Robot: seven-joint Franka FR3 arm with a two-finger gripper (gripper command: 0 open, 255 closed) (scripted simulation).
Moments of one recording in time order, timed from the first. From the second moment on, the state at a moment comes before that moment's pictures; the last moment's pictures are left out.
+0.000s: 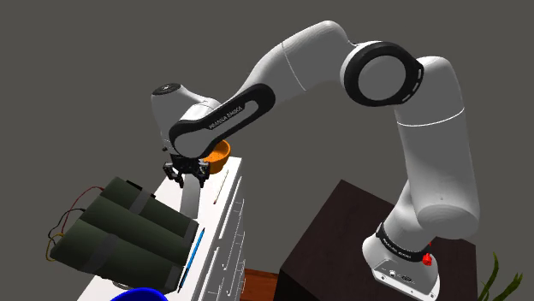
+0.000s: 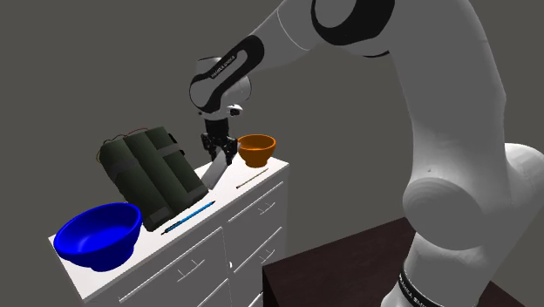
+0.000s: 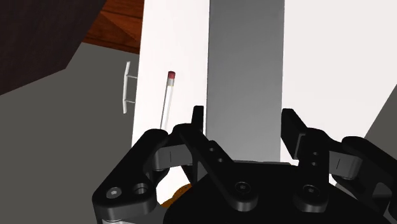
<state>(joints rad) 0.13 0.57 0.34 -1.66 -0.24 2.18 1.42</state>
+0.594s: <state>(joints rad) 0.12 0.51 0.35 -1.62 -0.21 2.08 1.40</state>
